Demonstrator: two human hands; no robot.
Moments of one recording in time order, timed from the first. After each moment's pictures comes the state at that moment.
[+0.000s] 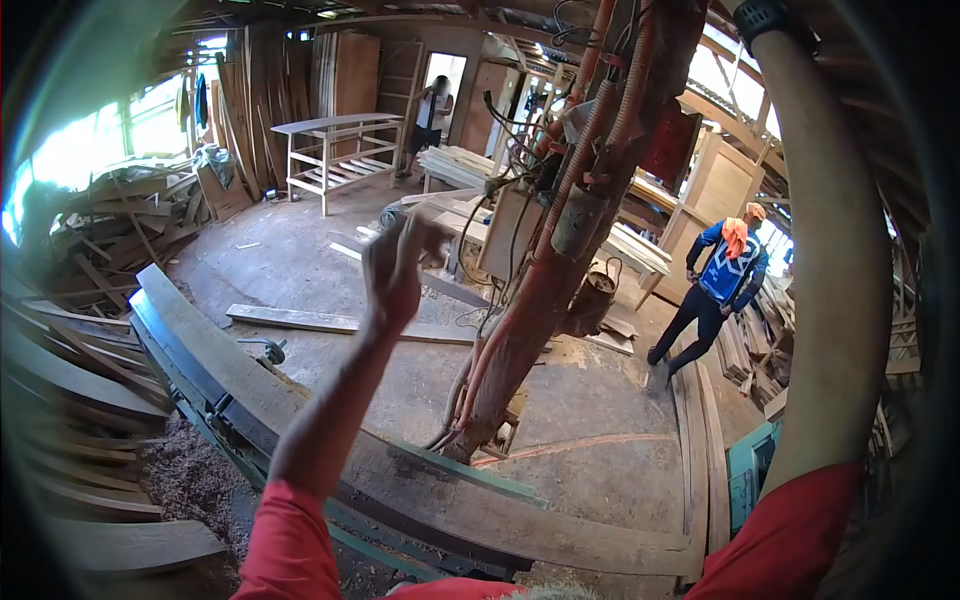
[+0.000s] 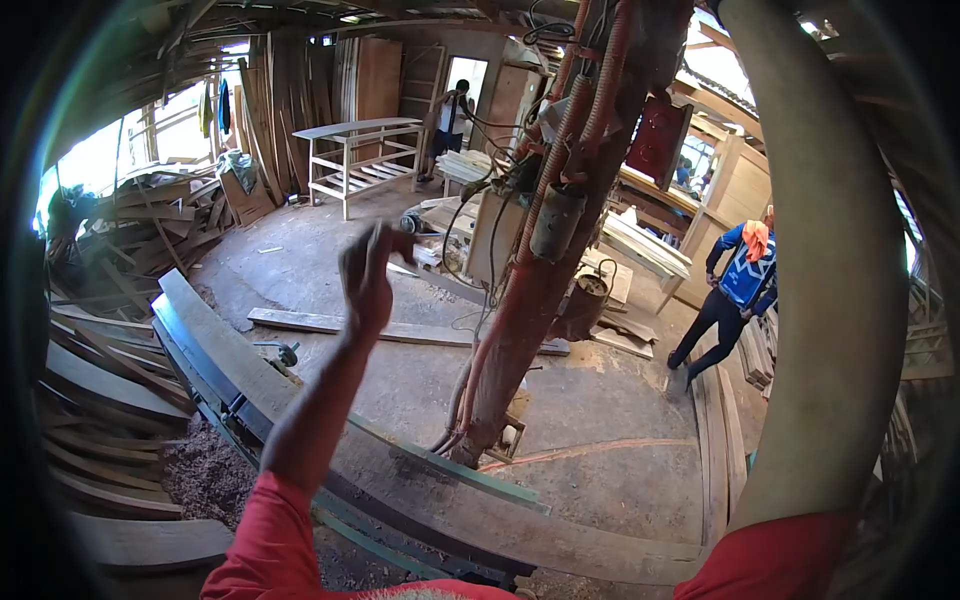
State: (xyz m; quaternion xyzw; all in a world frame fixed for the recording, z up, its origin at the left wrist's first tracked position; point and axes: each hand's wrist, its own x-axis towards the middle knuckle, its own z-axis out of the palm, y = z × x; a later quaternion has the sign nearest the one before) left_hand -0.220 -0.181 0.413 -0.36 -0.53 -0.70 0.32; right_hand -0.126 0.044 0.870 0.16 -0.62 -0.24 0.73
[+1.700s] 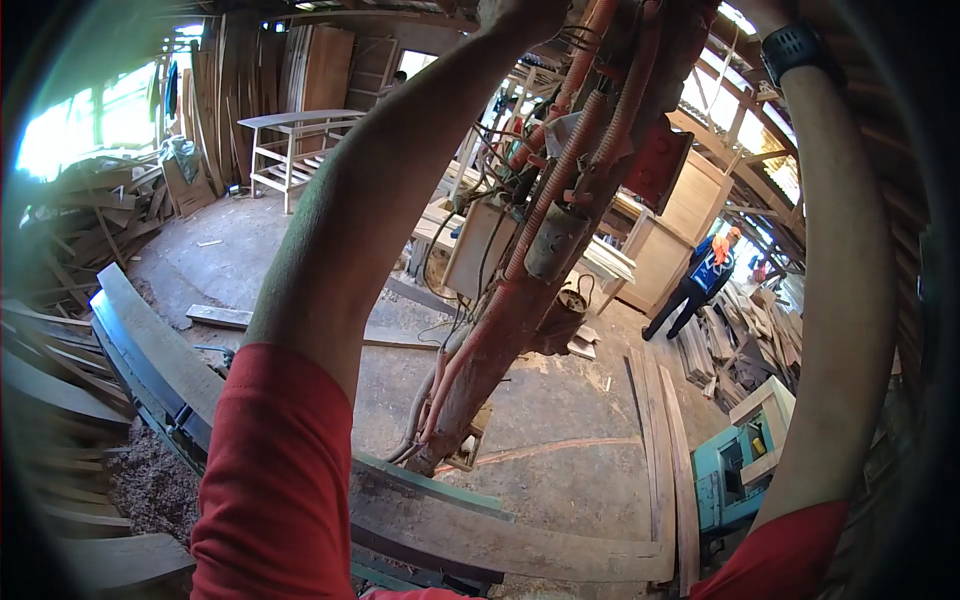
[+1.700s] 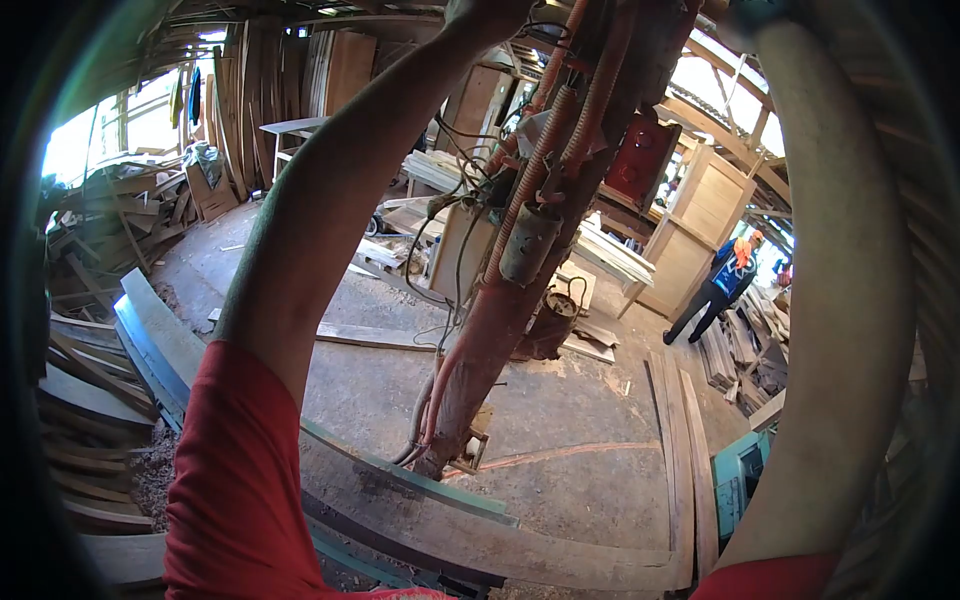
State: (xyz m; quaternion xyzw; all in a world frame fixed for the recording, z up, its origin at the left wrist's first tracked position) left_hand -0.341 -0.051 0.739 -0.32 -0.59 -0.55 0.50; right_hand -0.100 0.014 0.852 0.08 -0.66 -0.27 0.69
